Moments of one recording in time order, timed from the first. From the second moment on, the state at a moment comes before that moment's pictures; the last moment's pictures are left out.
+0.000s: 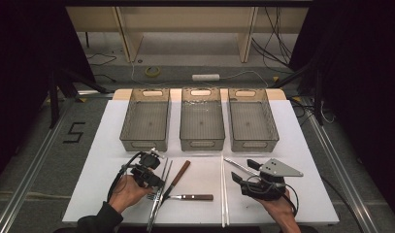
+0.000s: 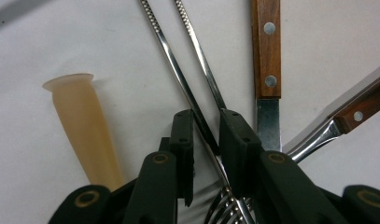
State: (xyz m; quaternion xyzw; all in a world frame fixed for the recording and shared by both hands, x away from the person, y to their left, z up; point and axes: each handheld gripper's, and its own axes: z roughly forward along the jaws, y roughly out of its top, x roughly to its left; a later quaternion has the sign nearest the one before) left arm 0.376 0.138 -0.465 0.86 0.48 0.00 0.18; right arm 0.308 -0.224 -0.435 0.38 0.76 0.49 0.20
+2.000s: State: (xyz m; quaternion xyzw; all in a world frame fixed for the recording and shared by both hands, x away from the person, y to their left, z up) left arm 0.371 0.132 -0.466 0.86 0.48 0.02 0.17; right arm 0.309 -0.223 -0.435 0.38 0.76 0.49 0.20
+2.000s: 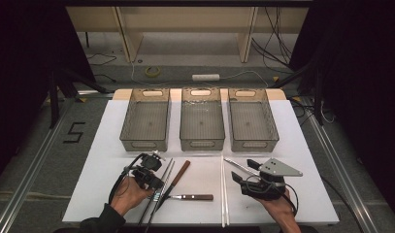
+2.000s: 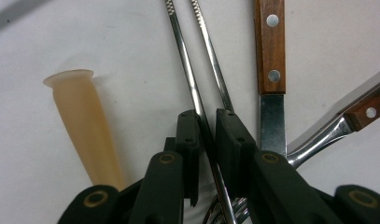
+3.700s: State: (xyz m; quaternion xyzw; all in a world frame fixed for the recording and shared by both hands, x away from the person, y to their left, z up) left arm 0.386 0.170 -0.402 0.82 0.46 0.06 0.34; right arm 0.309 -0.223 -0.434 0.37 0.76 0.50 0.20
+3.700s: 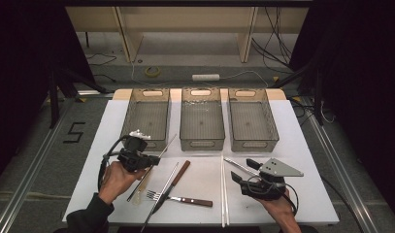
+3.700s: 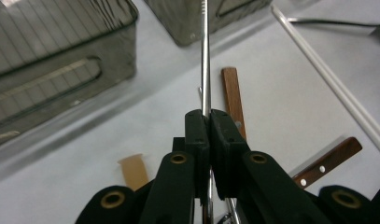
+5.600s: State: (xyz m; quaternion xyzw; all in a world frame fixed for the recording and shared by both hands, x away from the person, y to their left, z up) left arm 0.535 0.224 -0.362 0.73 0.53 0.18 0.39; right arm 0.310 -0.225 -0.433 0.37 0.75 0.50 0.20
